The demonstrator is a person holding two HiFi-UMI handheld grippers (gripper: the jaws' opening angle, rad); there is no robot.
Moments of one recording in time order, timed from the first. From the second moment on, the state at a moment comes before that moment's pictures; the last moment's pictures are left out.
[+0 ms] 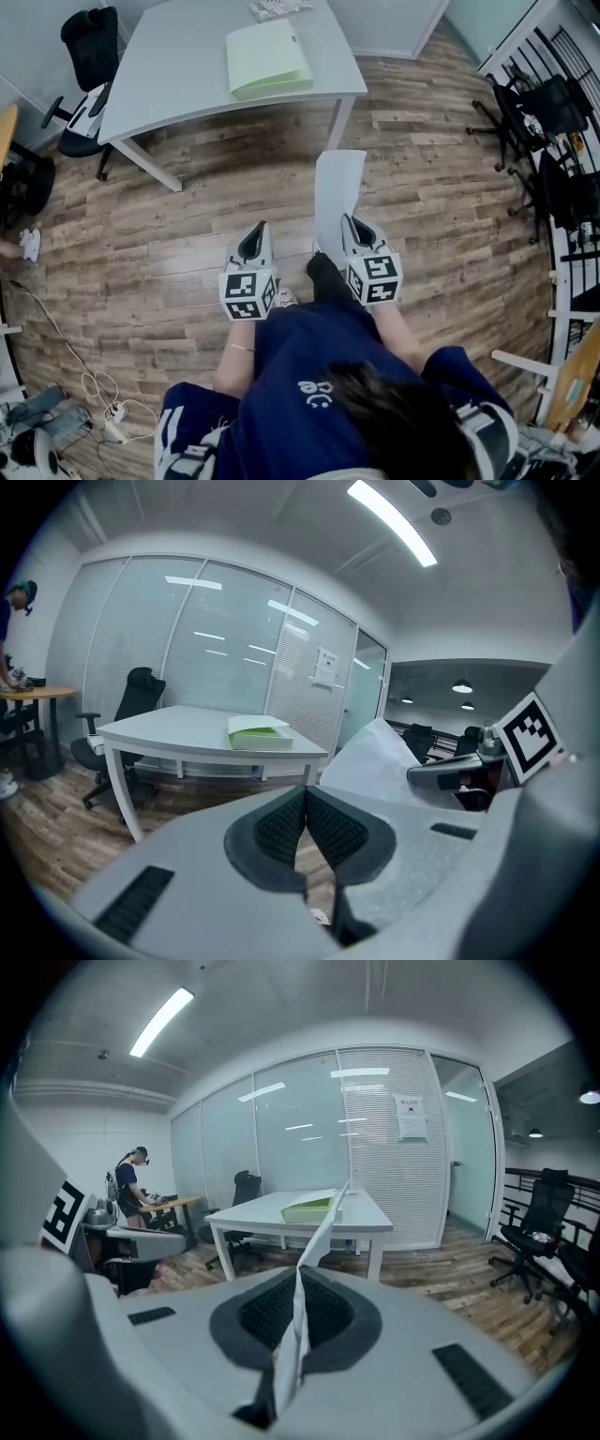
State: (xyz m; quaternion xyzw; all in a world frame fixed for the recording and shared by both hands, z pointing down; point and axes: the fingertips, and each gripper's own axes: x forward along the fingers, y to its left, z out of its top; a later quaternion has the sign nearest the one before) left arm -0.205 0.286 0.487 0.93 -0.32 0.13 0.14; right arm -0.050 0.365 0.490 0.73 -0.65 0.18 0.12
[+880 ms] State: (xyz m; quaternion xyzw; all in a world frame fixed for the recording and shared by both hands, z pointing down) left arm -0.052 0.158 0.494 0.90 -0.38 0.19 0.12; right arm 0.119 0.212 0.505 0.69 -0.68 0.21 0.11
